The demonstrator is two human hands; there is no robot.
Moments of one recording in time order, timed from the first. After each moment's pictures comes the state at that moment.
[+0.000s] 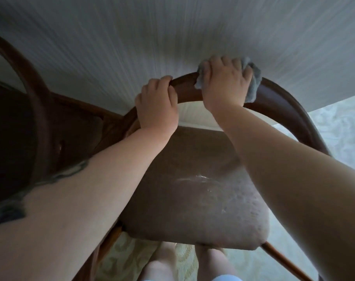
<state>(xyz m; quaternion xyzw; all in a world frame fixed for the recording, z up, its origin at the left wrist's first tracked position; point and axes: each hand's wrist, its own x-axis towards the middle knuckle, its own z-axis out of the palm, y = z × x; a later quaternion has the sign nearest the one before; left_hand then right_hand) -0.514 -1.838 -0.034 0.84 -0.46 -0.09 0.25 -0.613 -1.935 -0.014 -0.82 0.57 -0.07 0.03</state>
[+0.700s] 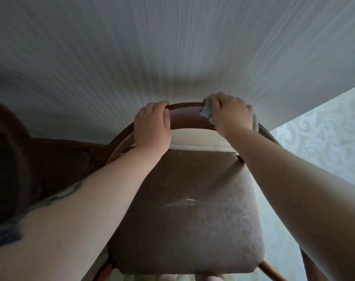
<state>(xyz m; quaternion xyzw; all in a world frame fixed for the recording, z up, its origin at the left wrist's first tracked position) -0.541 -1.880 -0.018 0.82 -0.52 -0.12 0.22 -0.697 -1.975 0.008 -0.78 0.61 -0.03 0.16</state>
